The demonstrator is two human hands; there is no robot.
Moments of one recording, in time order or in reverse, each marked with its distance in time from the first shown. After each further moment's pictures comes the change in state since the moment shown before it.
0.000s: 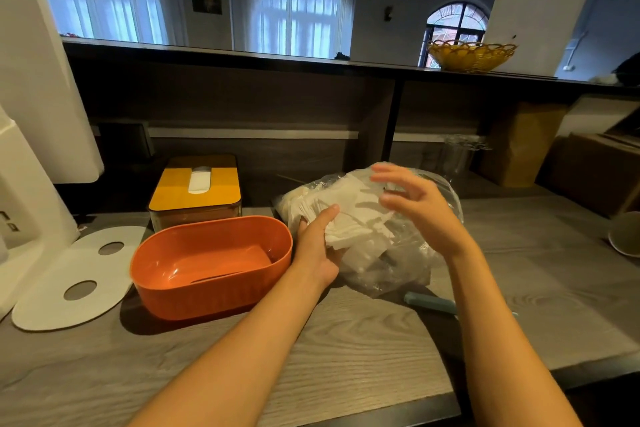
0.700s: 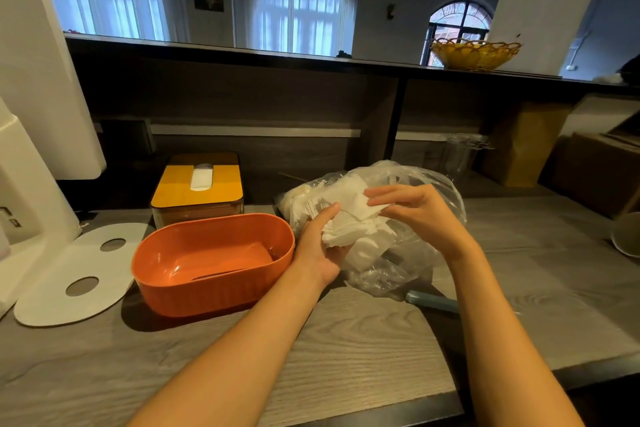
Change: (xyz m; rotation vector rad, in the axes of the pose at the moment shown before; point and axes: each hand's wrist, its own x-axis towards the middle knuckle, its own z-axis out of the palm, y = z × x) left_hand -0.006 0.002 -0.003 -0.079 -0.091 -0.104; right_hand -0.002 0.004 0.000 -0.060 -0.054 0.036
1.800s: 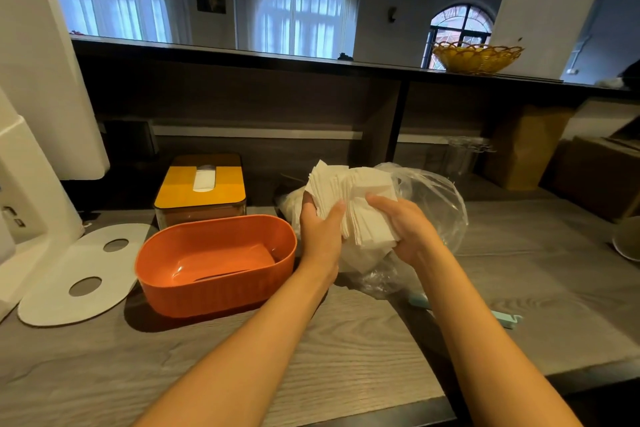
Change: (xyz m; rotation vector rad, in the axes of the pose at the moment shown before) left_hand 0.017 -0.007 0.006 0.503 0.104 0.657; right_hand 0.013 0.001 0.042 0.420 0.301 0.564
